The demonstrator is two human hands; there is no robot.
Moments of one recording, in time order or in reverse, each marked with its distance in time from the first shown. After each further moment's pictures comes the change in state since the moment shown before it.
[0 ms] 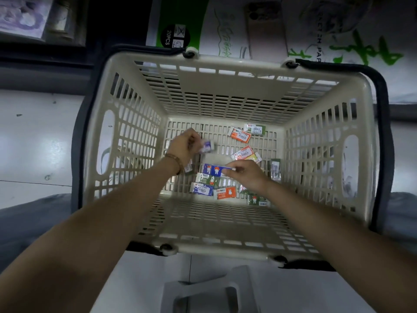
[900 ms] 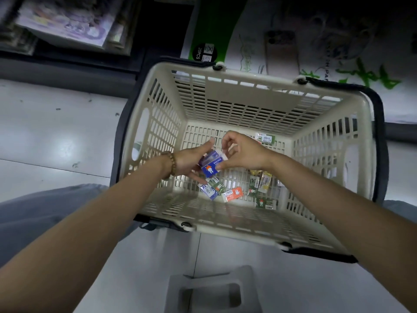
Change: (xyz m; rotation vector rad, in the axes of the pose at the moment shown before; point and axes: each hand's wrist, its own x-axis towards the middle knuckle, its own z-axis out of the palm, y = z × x) left_hand -0.063 0.035 -0.049 -0.333 -0.503 -0.355; right_hand -0.022 -0.114 -0.012 -0.127 -0.255 -0.208
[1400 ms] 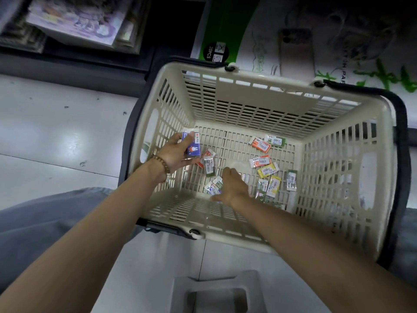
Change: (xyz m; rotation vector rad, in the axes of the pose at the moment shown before) left_hand -0.005 -0.015 -0.034 -0.549 0.441 0.133; right_hand 0.036 0.072 0.100 -0.567 0.121 0.375
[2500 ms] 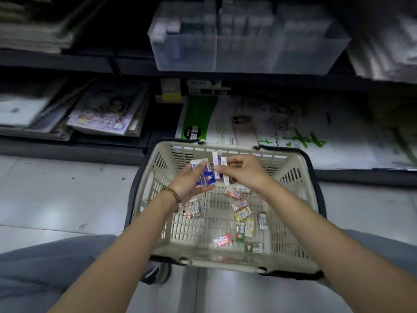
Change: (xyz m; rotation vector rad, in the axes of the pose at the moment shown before) left_hand -0.090 0.070 0.077 -0.037 -0.238 0.179; right_hand -0.132 -0.021 -0.211 0.864 0.338 -0.257
